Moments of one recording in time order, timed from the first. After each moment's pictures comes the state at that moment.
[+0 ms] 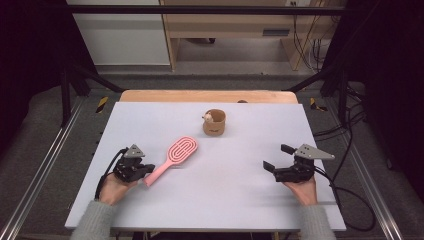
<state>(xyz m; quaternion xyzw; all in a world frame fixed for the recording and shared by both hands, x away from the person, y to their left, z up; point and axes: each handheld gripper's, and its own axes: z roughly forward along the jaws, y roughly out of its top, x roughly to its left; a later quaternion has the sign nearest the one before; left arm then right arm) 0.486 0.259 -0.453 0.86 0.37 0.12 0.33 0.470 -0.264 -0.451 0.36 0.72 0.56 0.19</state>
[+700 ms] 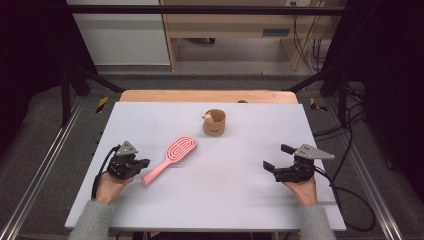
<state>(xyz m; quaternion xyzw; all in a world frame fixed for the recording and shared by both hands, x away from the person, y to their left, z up) 0.484 0.274 -0.440 0.83 0.39 0.16 0.35 0.470 -0.264 -0.451 0.36 0.72 0.56 0.19</state>
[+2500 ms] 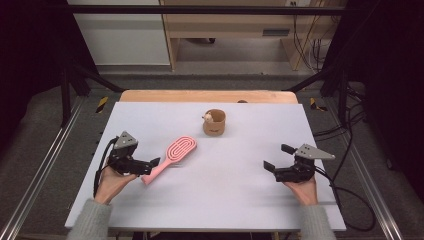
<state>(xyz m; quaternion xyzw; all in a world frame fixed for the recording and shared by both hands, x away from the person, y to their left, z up) 0.480 0.252 -0.399 0.80 0.40 0.19 0.39 0.470 -0.265 -0.450 0.36 0.72 0.56 0.19</state>
